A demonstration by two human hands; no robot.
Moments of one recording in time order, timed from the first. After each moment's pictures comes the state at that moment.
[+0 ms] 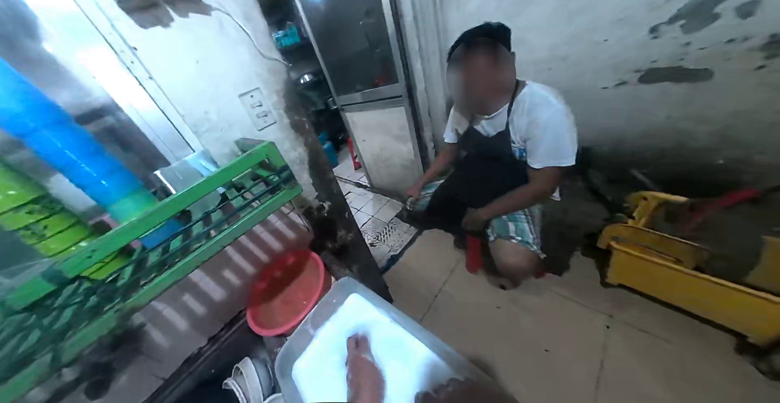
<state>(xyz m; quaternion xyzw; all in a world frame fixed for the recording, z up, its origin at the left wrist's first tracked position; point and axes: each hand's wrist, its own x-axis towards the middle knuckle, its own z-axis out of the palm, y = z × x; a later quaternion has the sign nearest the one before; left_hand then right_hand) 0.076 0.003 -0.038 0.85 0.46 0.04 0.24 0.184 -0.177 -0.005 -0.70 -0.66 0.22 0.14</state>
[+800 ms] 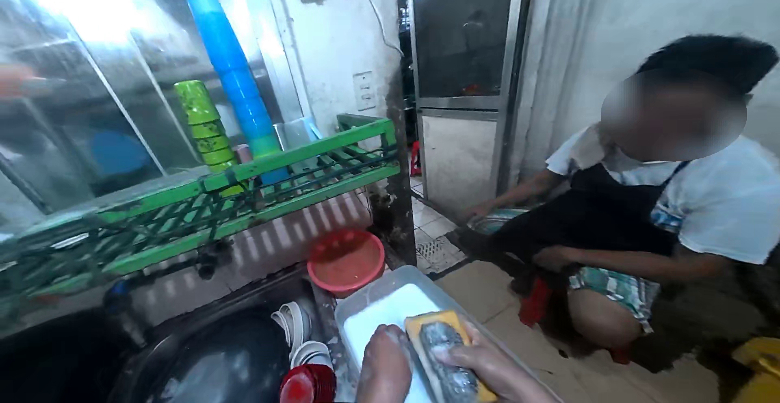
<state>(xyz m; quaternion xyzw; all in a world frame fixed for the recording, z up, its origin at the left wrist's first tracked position) 0.003 -0.012 0.089 0.82 0.46 0.01 0.34 0.156 -0.105 0.052 -0.60 -0.28 0.50 0.56</state>
